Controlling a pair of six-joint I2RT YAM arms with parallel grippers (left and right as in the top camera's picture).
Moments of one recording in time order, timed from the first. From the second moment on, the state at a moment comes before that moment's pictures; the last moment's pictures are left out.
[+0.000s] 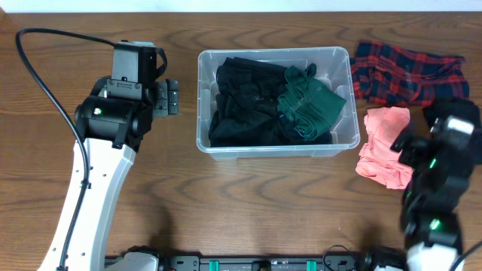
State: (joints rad) left arm -0.18 1.36 1.42 -0.98 -0.32 -0.09; right arm -0.23 0.74 0.56 -0.23 0.21 0.03
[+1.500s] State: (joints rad) left arm -0.18 1.36 1.42 -0.98 -0.32 -0.09; right arm -0.44 1.84 1.07 -0.59 -0.19 -0.19
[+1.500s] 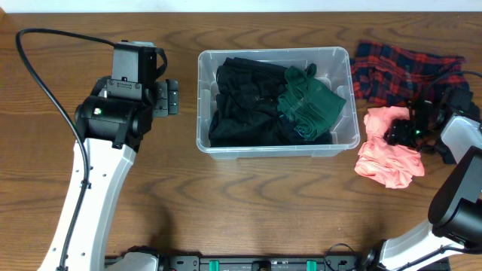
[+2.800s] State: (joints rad) left arm -0.18 1.36 1.42 -0.98 -0.32 -0.09; right arm 0.23 1.40 1.39 -0.41 -0.37 0.24
